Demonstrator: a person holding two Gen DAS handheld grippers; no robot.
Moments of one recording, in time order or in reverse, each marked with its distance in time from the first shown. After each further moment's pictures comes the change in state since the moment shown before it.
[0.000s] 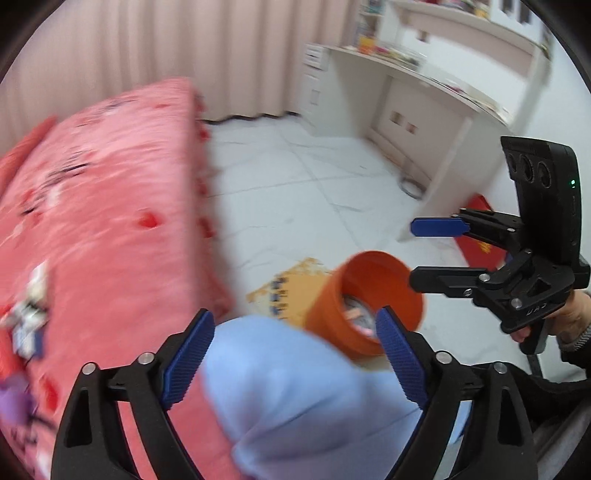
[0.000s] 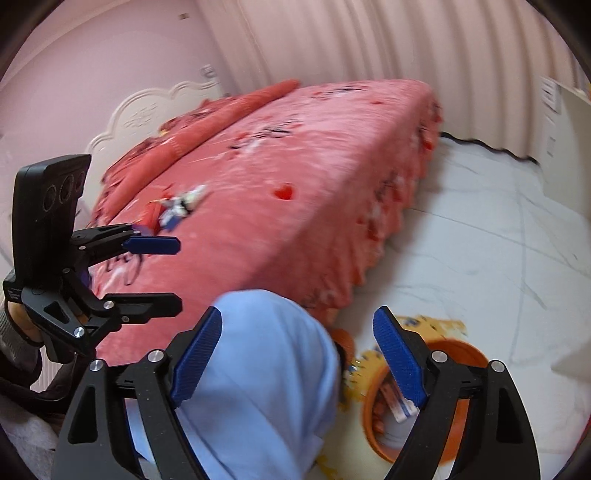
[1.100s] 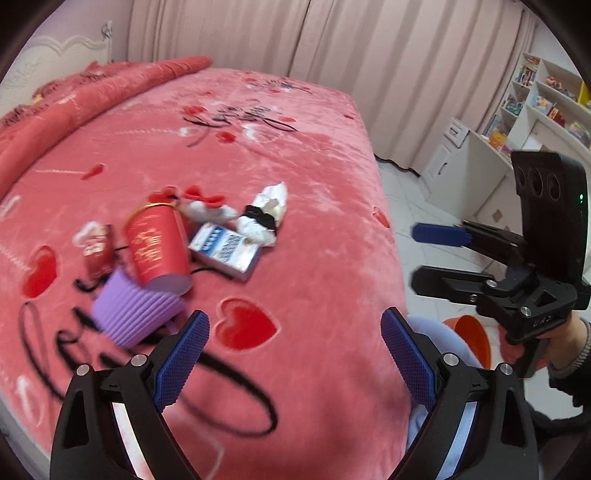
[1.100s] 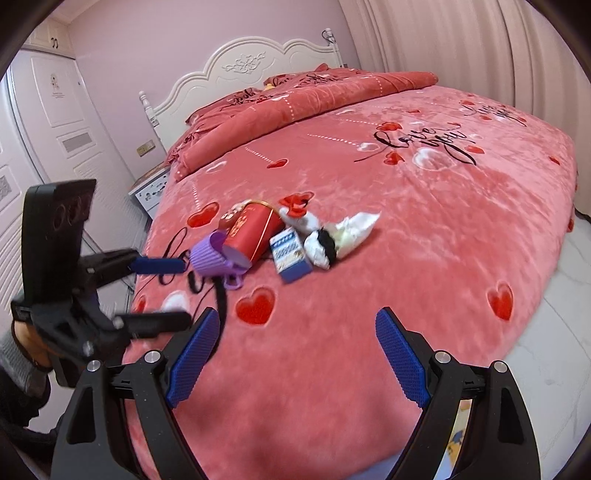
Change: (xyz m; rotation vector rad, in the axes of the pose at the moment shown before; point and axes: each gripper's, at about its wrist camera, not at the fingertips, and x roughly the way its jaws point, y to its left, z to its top) left arm -0.077 0.217 -0.083 -0.438 -0.103 0.149; right arm 0.201 0.206 0.132 -0.311 0.107 0.263
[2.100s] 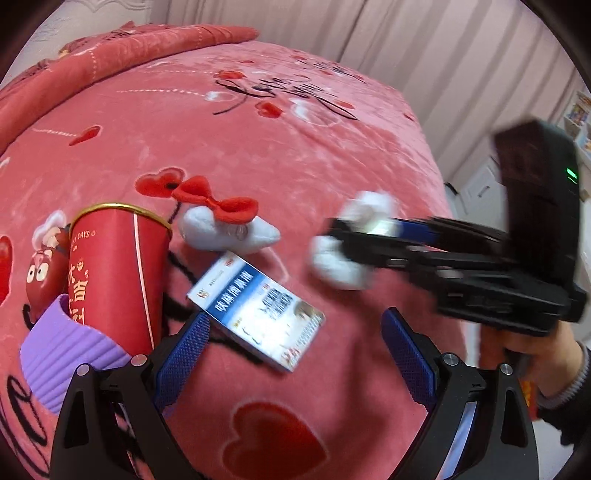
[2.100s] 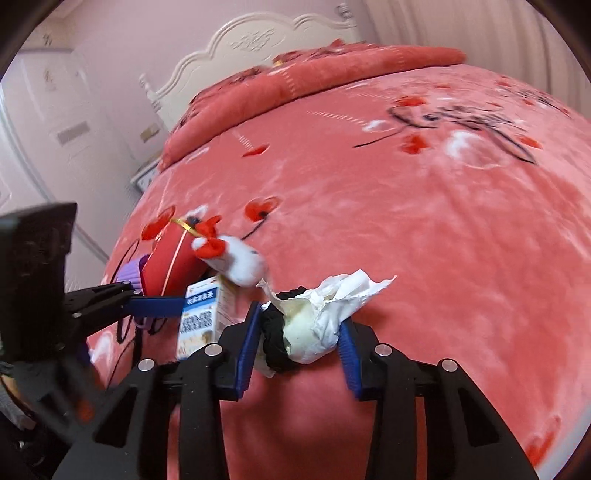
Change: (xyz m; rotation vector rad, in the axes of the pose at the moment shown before) left arm 0.096 0.047 0.045 -0.164 0.039 0.096; right arm 0.137 -0.084 0.063 -0.012 0.072 0.080
